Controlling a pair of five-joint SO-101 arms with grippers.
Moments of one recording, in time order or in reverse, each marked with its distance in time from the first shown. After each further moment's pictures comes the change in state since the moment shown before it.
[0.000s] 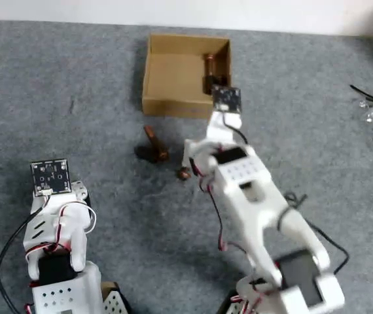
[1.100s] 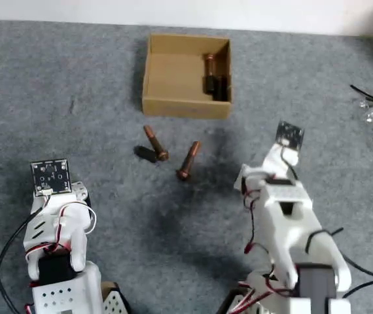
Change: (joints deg) left arm 0.0 0.0 0.0 0.7 0.0; right arm 22.3 -8.6 24.8 -10.1 4.2
